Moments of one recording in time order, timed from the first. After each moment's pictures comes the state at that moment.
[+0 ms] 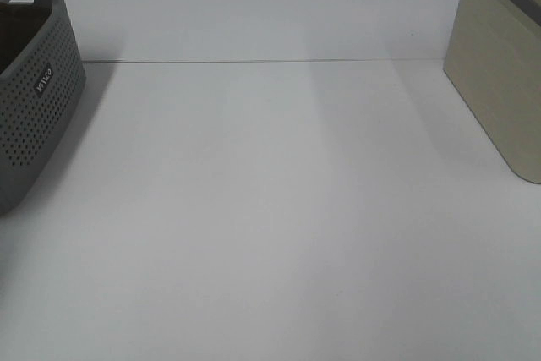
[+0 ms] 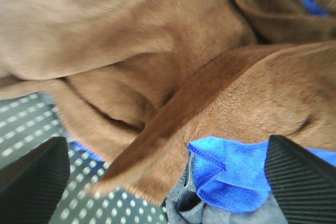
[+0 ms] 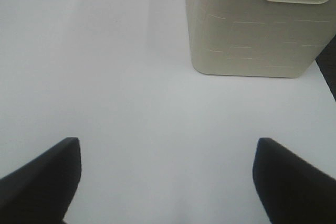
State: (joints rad) left arm 0.22 2.17 -2.02 0.12 1.21 0.96; right arm 0.01 0.00 -0.50 0.03 1.07 -0.06
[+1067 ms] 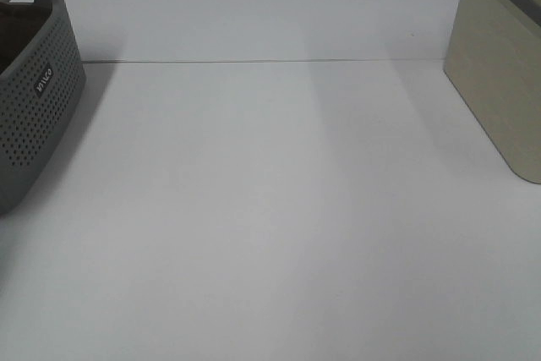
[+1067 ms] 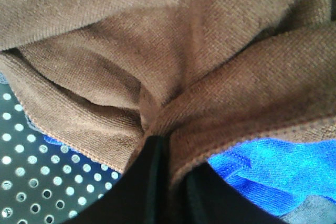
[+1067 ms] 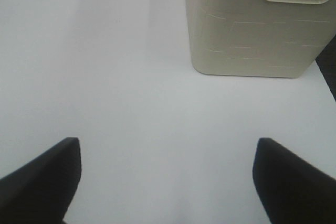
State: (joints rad) left arm 0.22 2.27 -2.03 0.26 1.22 0.90; right arm 0.01 0.00 -0.50 0.03 1.07 -0.06
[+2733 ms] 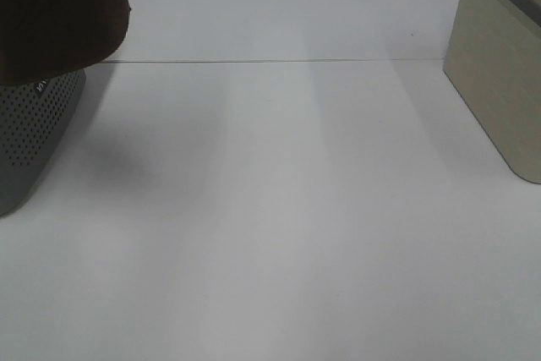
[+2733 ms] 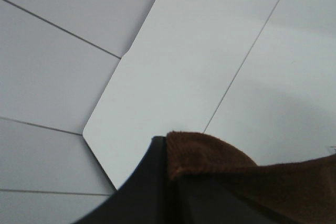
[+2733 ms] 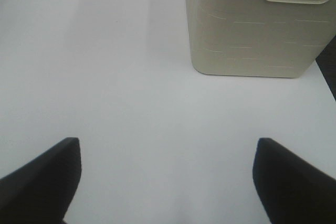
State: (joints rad) left arm -0.51 1.48 -2.11 0.23 1.22 0.69; right arm 0.01 0.00 -0.50 0.03 1.07 -0.06
